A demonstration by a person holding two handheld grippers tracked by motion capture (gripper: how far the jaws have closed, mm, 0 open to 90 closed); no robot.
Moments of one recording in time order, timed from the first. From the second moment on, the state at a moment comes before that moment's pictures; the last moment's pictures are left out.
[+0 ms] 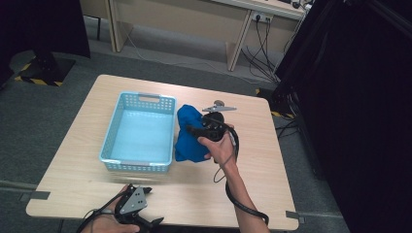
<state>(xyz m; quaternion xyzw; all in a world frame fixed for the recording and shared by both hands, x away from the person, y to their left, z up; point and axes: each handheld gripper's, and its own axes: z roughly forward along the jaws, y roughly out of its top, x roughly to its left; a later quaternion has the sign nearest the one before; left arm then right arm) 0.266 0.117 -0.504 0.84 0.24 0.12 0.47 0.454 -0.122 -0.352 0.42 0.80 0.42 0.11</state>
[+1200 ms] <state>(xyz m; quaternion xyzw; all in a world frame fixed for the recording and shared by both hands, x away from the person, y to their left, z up) 0.266 0.117 -0.504 0.84 0.24 0.12 0.47 0.471 -0.065 -0.337 0.41 0.81 0.41 0.09</state>
